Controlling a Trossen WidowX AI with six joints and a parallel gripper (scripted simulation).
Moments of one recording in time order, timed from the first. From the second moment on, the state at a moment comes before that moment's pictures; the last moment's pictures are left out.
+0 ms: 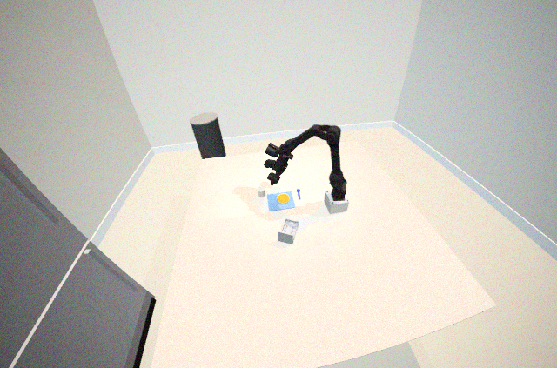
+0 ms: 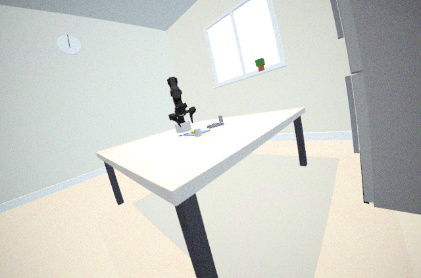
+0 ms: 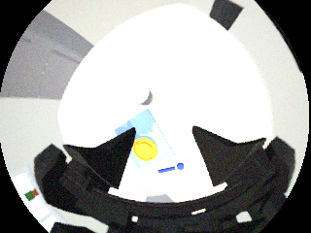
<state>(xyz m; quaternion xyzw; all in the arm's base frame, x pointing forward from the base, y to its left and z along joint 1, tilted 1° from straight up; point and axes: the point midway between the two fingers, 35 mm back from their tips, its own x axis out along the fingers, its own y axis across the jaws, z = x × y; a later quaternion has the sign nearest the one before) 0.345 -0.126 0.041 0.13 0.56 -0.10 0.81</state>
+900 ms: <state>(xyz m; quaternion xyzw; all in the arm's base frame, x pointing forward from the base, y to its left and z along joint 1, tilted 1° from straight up) 0.304 -0.052 0.021 -0.06 0.70 0.06 0.71</state>
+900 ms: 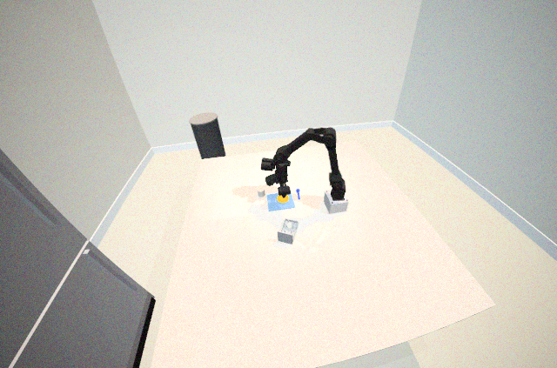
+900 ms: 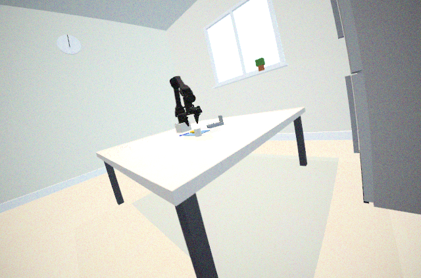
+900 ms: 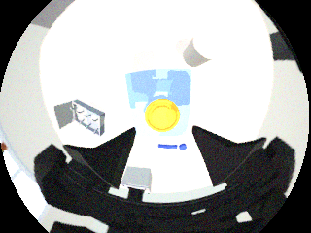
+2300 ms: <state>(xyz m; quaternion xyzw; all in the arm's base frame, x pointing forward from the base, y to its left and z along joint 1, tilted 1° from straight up) 0.307 -0.051 -0.033 -0.06 0.70 0.06 0.71</state>
